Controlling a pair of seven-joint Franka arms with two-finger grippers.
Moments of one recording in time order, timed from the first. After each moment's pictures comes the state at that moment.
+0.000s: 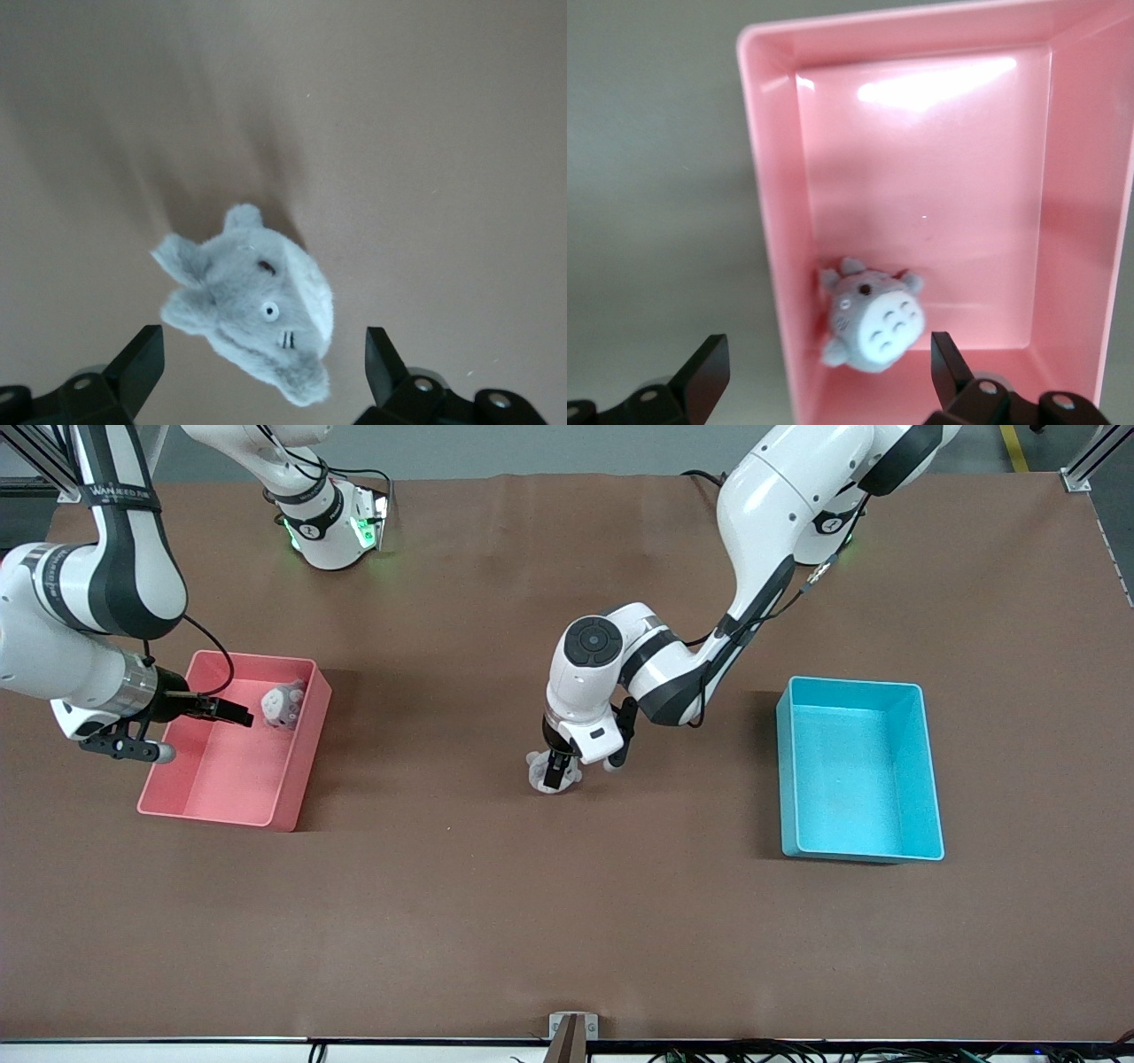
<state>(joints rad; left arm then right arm) -0.55 0.78 -0.32 -1.45 0.26 2.40 -2.28 -0.04 0.05 -0.08 -2.18 0.12 2.08 -0.03</state>
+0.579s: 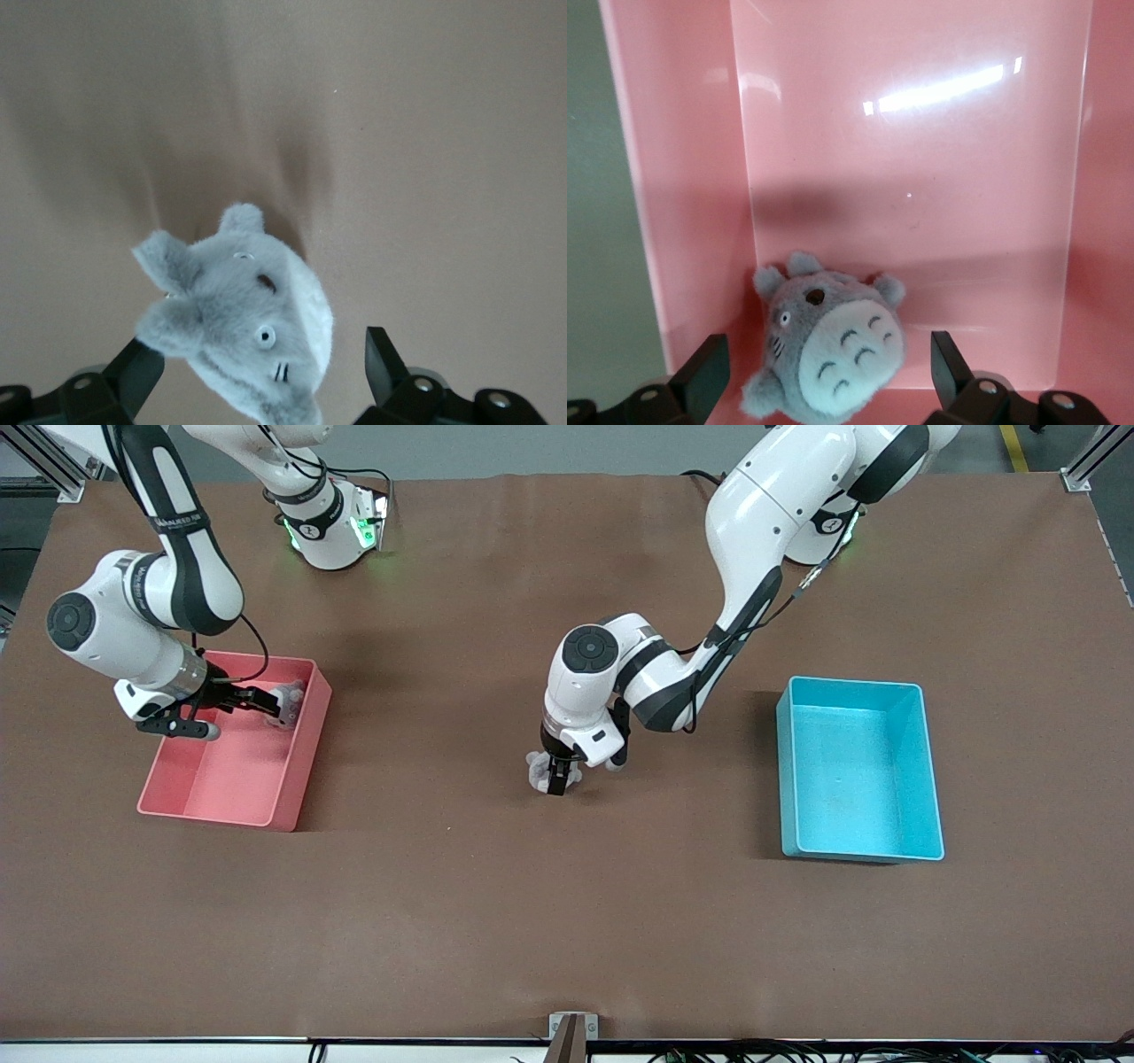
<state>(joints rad) -0.58 0.83 -0.28 -1.45 0.26 2.46 -2.39 -0.06 0.04 -0.07 -2.49 0.11 2.44 -0.08</state>
